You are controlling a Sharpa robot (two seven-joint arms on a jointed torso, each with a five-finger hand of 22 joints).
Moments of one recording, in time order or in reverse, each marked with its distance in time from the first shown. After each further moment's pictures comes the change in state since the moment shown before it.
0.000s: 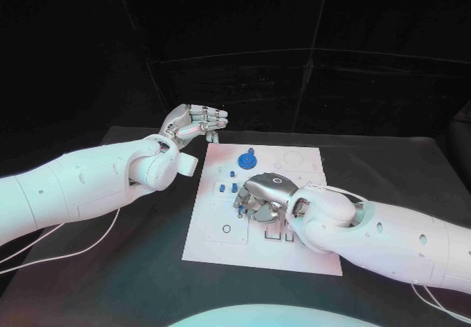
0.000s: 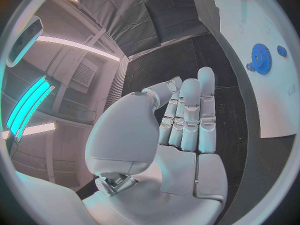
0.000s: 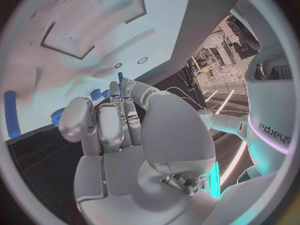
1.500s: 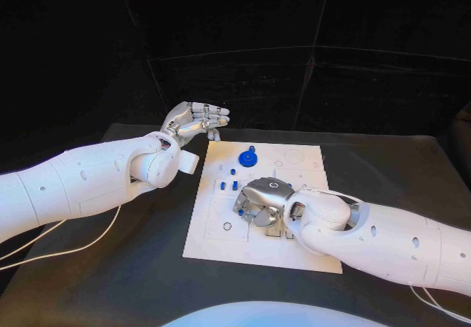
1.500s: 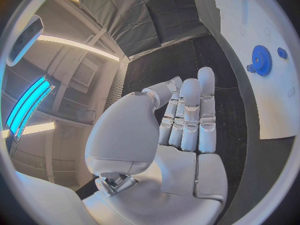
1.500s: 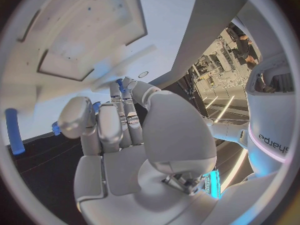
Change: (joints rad) left arm 0.000 0.001 0.000 -0.002 0.001 0.010 -0.003; left_hand 0.000 0.000 0.000 0.000 0.000 0.000 0.000 0.000 0.000 0.000 0.000 0.000 -0.001 0.000 0.000 0.000 -0.003 0.000 -0.003 0.003 0.000 0.000; right arm -0.009 0.021 -0.025 -0.019 -0.047 0.032 -0.019; right_hand -0.052 -0.041 -0.024 0.020 0.013 -0.070 0.023 -0.006 -0.005 -0.095 0.028 -0.062 -0.003 0.000 0.015 -0.011 -0.034 0.000 -0.015 0.015 -0.016 -0.038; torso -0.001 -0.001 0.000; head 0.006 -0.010
